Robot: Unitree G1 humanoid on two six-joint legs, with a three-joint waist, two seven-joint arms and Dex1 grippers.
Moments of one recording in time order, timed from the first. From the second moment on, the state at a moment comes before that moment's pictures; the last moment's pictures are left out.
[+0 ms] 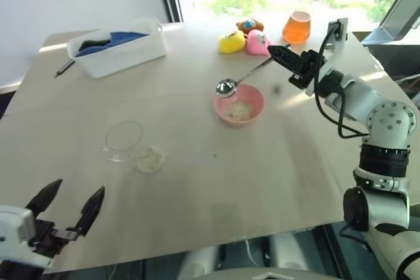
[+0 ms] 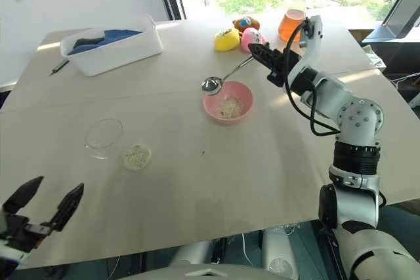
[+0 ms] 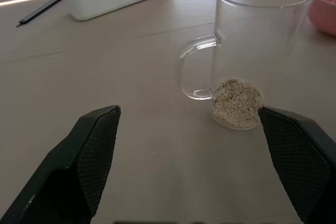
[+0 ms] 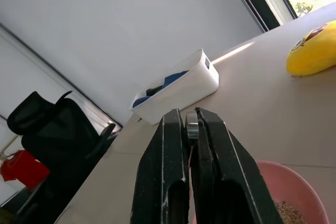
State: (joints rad) left arm 0.68 0.27 0.78 -0.60 -0.50 0.13 -0.69; right arm -0.79 -0.32 -0.26 -0.04 1.19 0.98 0.13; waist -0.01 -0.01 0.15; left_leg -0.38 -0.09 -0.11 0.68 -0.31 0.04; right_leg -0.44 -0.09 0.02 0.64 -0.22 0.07
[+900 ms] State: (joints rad) left arm 0.33 0.37 0.58 -0.33 -0.34 0.04 -0.52; right arm -0.77 -0.33 -0.27 -0.10 1.19 0.98 0.11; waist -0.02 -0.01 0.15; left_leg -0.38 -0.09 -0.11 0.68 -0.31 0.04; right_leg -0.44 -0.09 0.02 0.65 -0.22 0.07
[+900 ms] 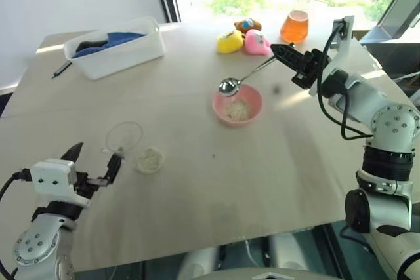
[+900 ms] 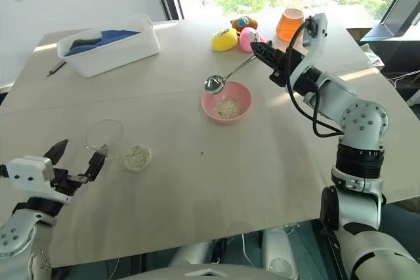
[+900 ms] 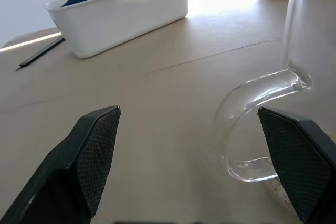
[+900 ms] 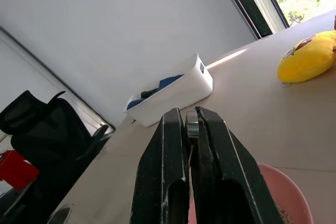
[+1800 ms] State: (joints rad) left arm 0.28 0.38 0.54 -0.29 -0.34 0.04 -0.48; right arm -0.74 -0.33 -0.27 -0.11 1.20 0.98 0.10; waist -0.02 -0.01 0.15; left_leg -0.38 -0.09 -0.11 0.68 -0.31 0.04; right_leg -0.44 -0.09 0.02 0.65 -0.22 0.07
